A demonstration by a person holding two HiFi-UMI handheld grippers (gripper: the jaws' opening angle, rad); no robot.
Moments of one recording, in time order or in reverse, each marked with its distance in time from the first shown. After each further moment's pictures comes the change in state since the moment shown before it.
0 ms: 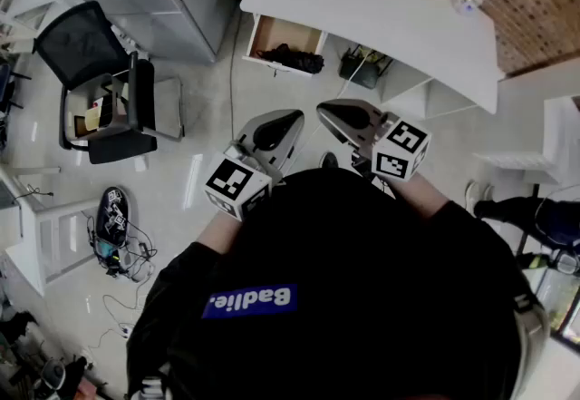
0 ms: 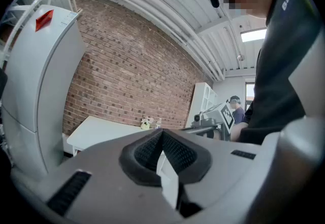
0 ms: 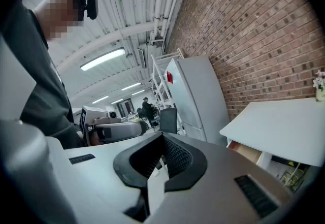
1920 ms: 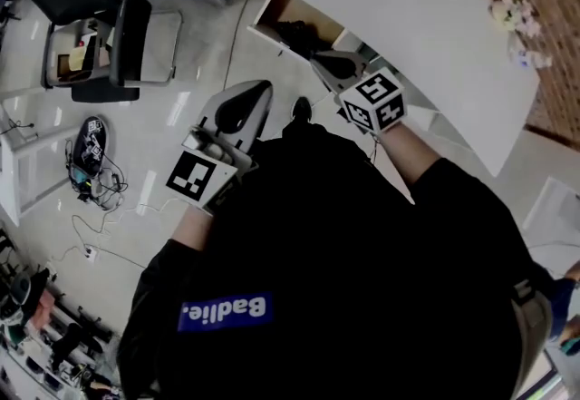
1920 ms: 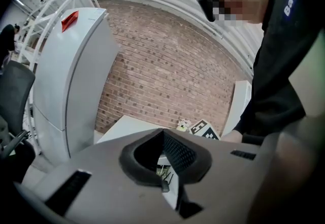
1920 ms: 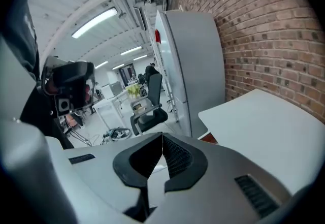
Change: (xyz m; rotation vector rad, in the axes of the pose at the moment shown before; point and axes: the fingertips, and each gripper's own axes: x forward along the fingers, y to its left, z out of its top) left arm 0.086 0.166 0.025 -0.109 0.004 0.383; right arm 0.125 -0.248 -0.041 -0.126 0.413 0.019
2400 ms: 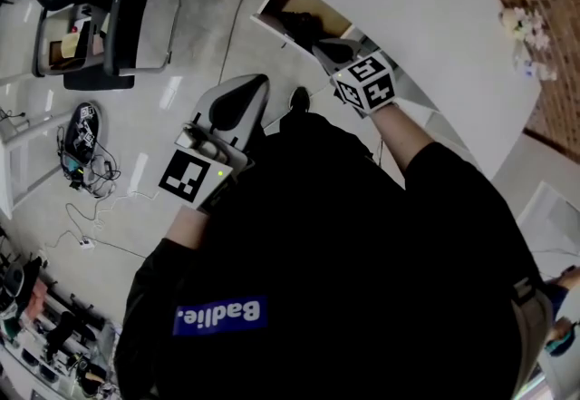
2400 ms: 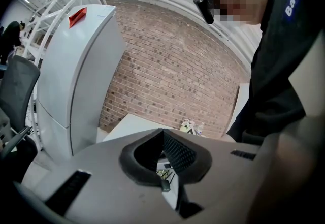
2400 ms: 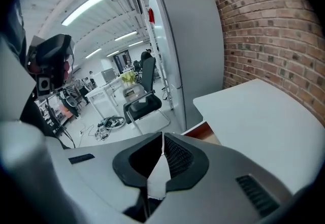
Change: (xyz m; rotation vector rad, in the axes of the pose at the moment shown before) left arm -0.003 0.042 -0.003 -0.044 0.009 0.034; right arm 0.065 -0.040 -0.038 -0.009 0.161 -0.042
